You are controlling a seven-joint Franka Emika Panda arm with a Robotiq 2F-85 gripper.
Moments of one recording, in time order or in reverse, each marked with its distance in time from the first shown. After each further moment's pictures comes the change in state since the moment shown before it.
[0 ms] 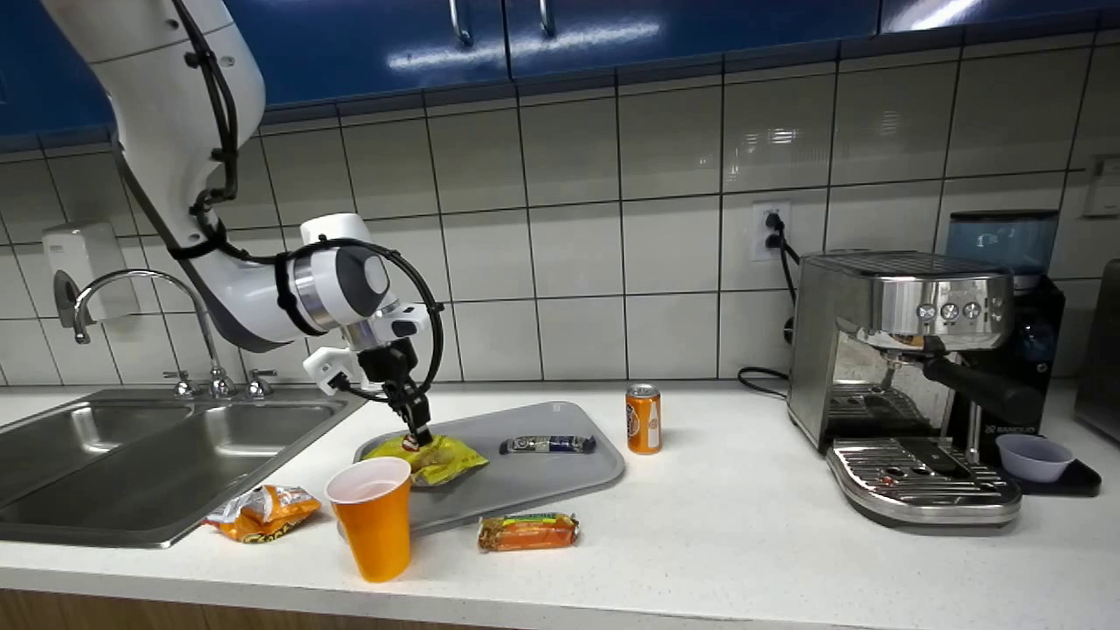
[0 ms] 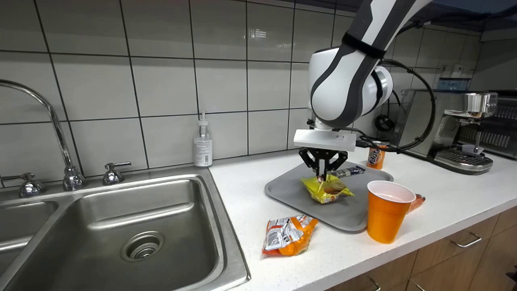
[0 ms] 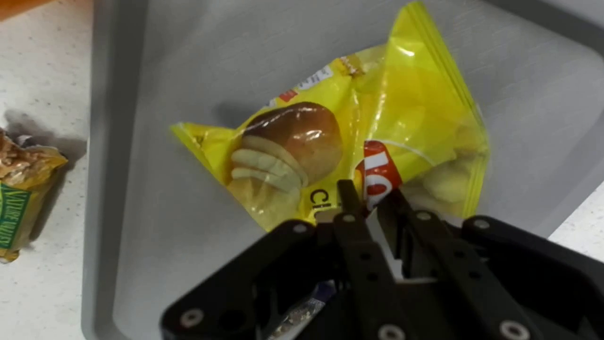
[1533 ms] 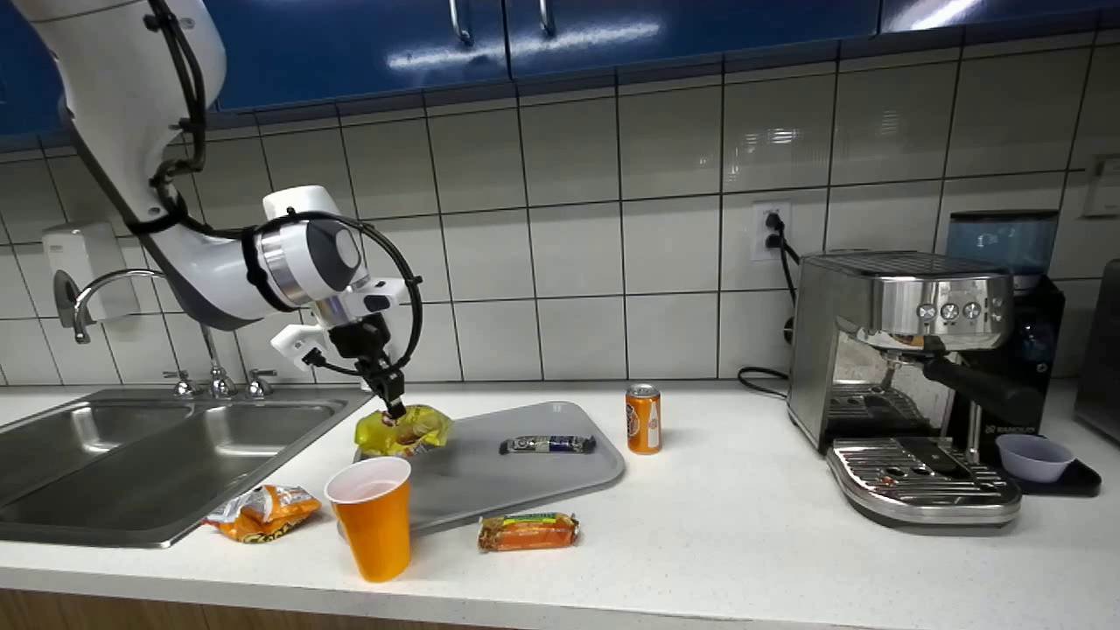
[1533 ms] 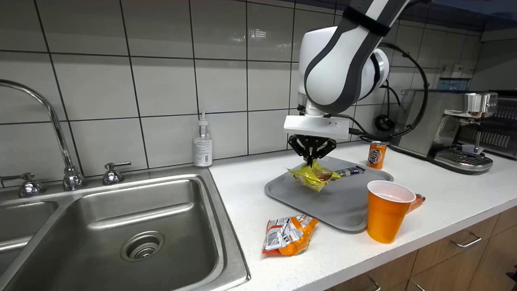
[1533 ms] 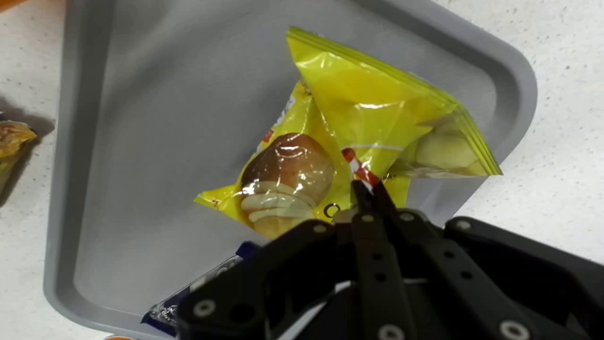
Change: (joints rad) arm 0.061 -0.085 0.001 -0.022 -0.033 -0.001 0.001
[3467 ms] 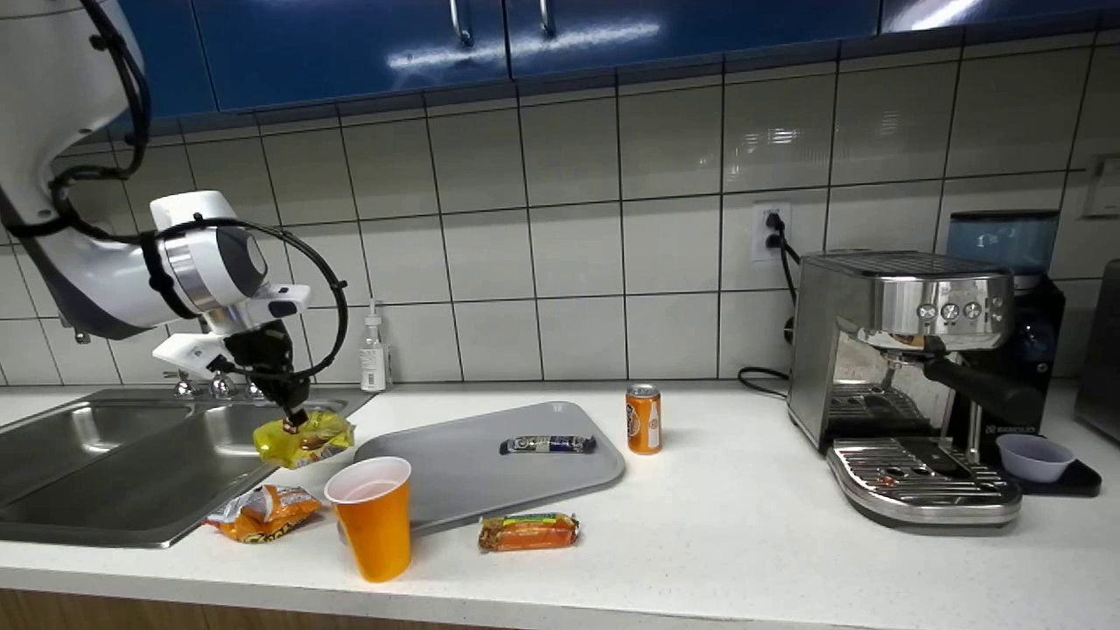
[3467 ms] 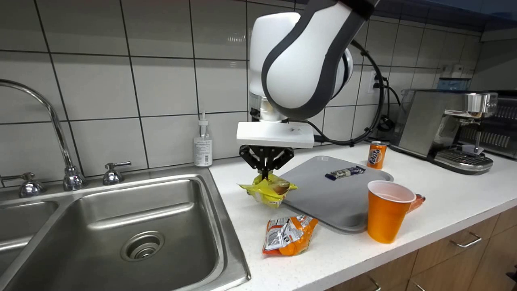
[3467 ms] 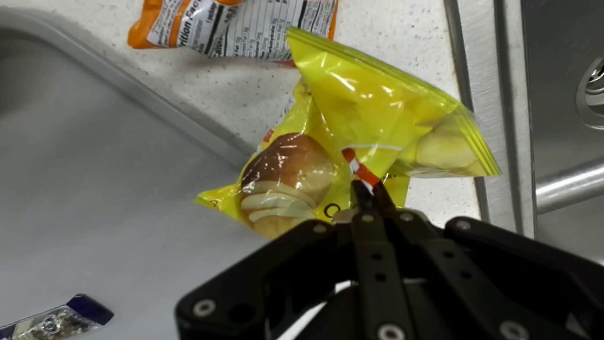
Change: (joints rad) arm 0.054 -0.005 0.192 0.008 -0.045 0.000 -0.014
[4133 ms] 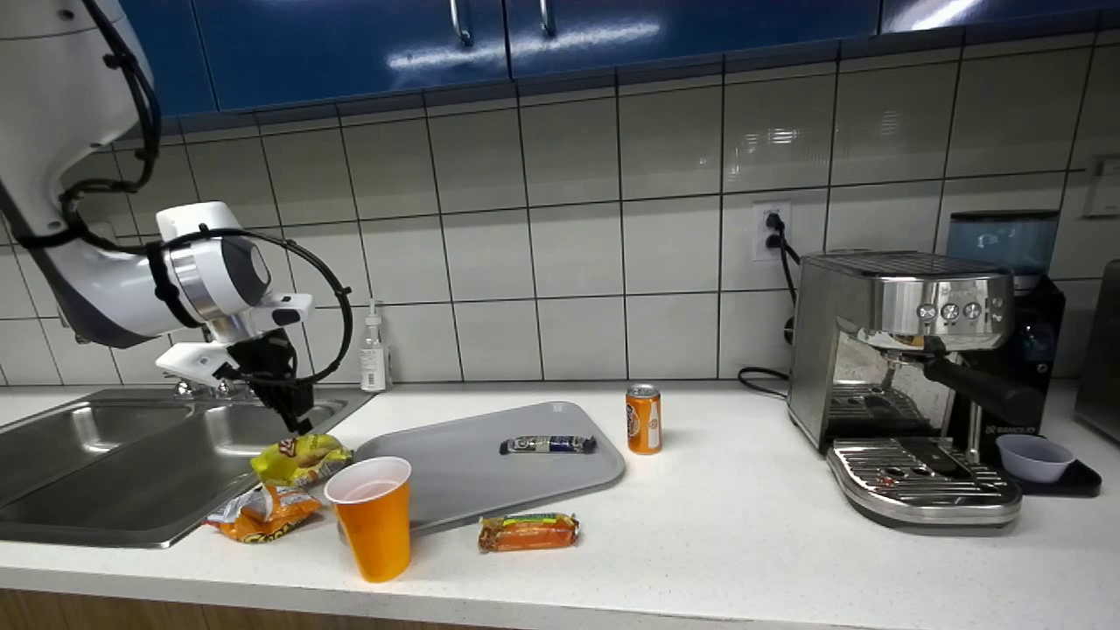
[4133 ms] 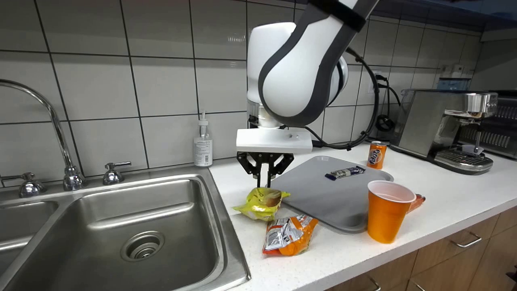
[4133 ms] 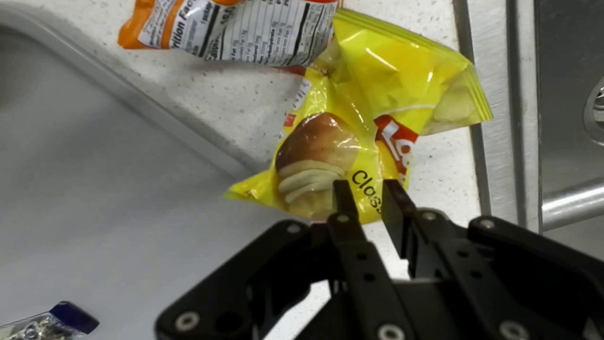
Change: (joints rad) arm 0.001 0.039 0.002 0.023 0.001 0.001 -0.028
